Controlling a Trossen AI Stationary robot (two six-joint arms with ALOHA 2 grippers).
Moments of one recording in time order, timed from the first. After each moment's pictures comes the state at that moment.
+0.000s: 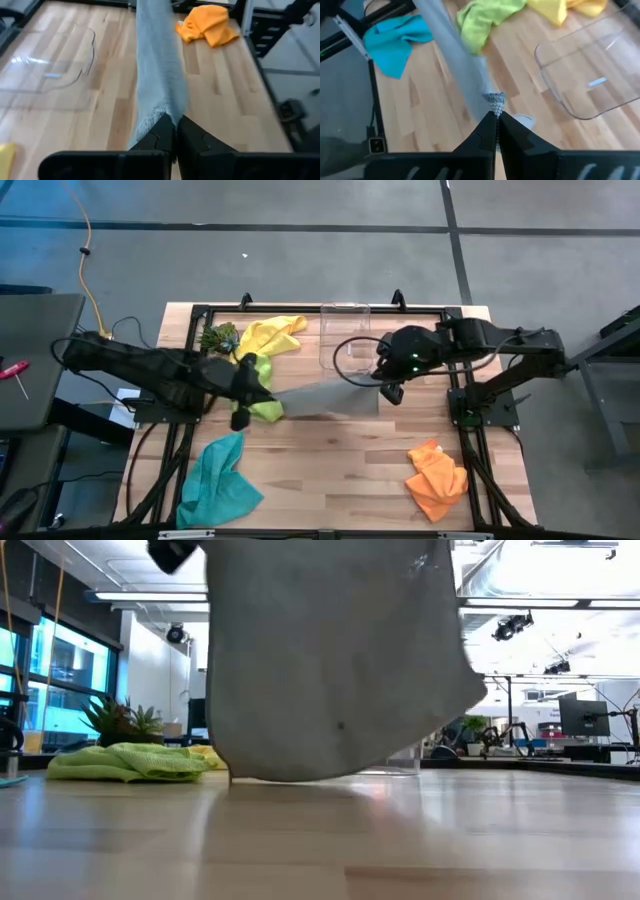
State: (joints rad) left arm -0.10 0.98 0.96 -0.59 -0.12 -0.23; right arm 0.08 1.34 1.59 -1.11 0.08 0.50
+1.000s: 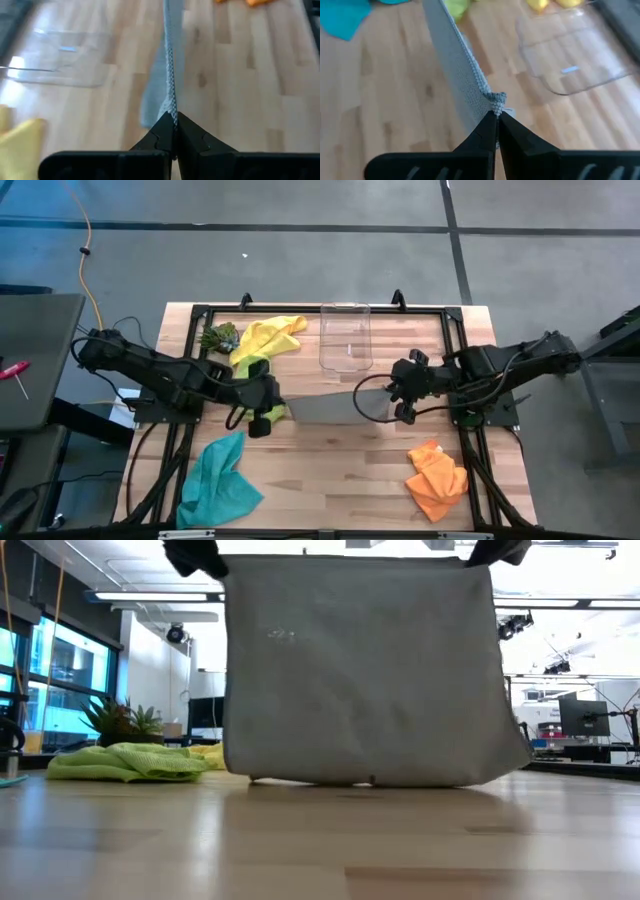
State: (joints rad) left arm -0.16 1.24 1.11 -0.72 -0.30 -0.23; right arm 0.26 1.17 1.23 -1.03 0.33 0.49
